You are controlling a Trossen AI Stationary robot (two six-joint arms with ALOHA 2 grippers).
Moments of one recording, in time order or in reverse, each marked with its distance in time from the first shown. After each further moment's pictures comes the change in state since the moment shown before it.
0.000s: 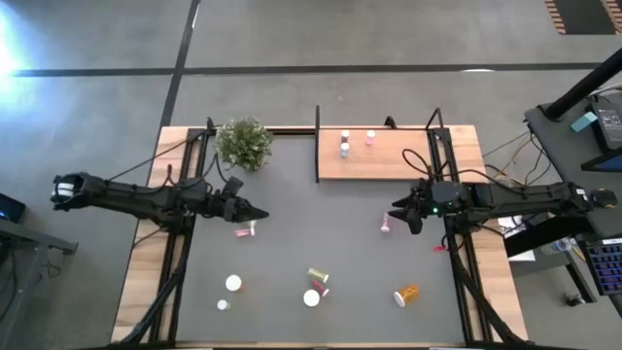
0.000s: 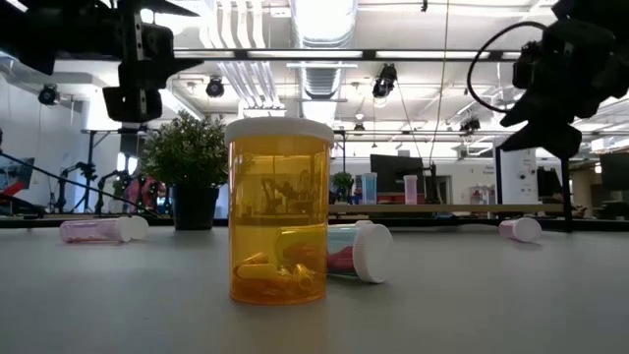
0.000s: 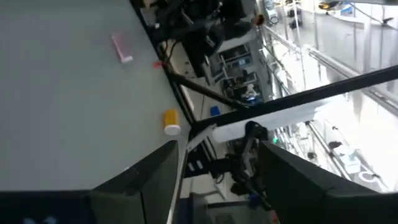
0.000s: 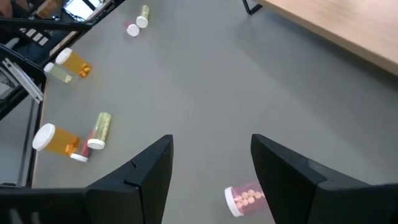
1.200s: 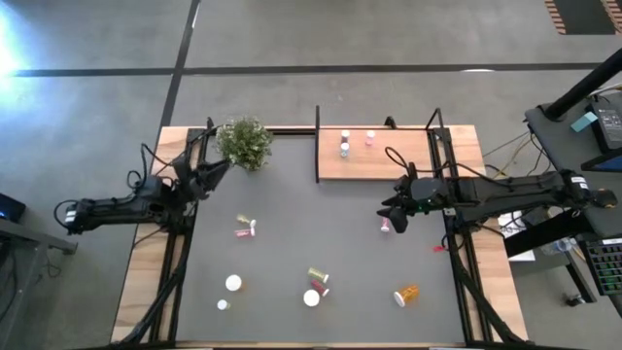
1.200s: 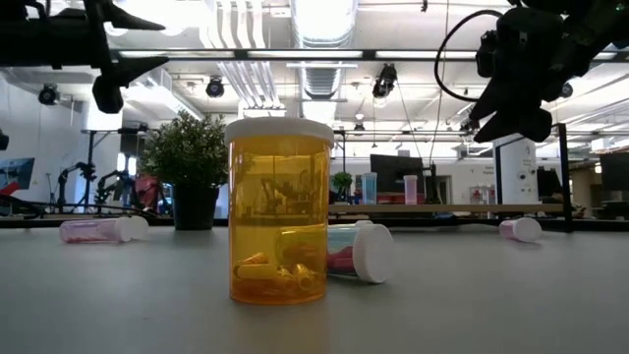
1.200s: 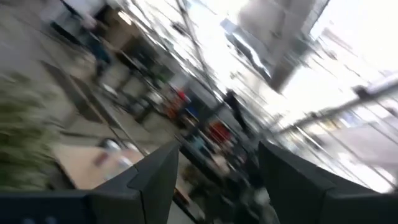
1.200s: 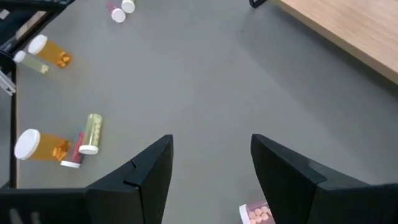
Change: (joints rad) left arm 0.109 -0.541 -0.171 -0.035 -0.525 0.549; right arm 0.002 0.415 0.221 0.000 0.000 0.000
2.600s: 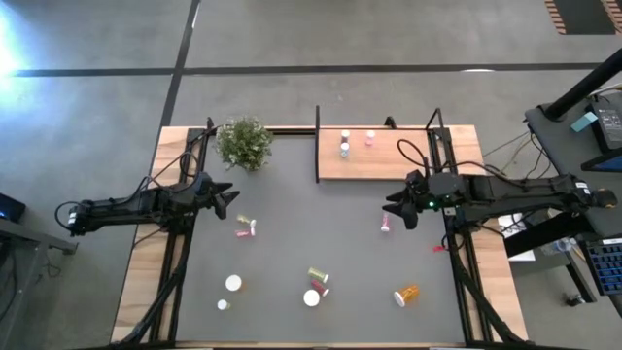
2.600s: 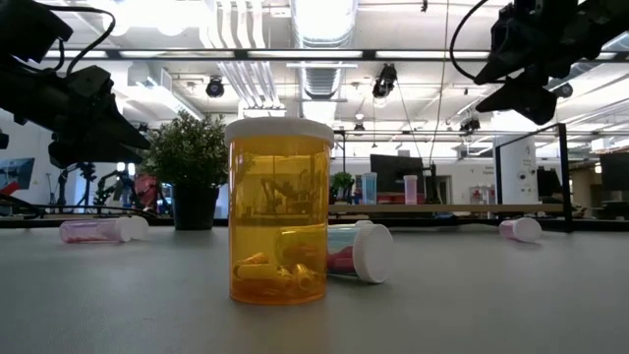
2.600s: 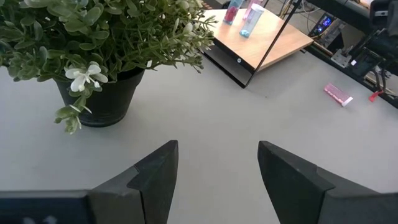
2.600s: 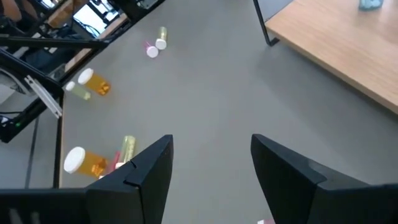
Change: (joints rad) left arm 0.001 -0.063 0.020 -0.854 -0.039 0.081; right arm 0.000 -0.163 -0.001 -0.004 -0.001 0.000
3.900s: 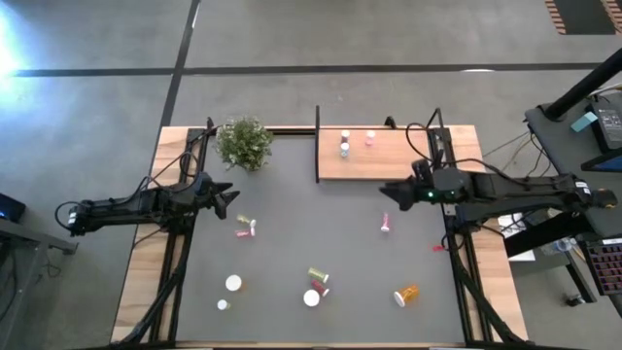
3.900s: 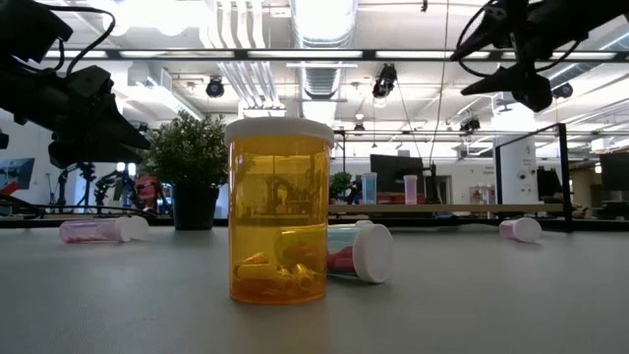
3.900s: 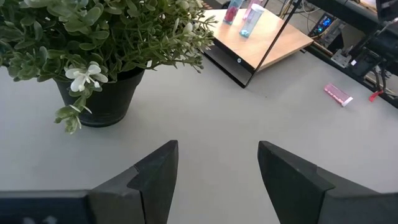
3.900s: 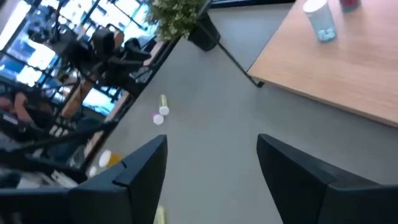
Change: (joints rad) left arm 0.000 0.000 0.000 0.000 0.000 0.000; right arm 0.001 0.000 0.047 0.072 0.184 0.270
